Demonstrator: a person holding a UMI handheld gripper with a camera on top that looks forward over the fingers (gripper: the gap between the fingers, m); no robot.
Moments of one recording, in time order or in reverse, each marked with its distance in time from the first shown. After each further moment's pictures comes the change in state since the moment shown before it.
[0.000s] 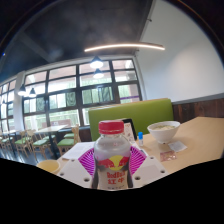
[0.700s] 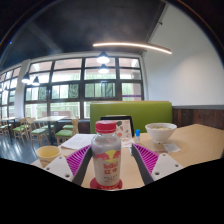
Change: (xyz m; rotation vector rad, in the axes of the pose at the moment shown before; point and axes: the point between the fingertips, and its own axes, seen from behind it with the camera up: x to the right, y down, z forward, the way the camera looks) arm -0.001 0.023 -0.035 -0.048 -0.007 -0.128
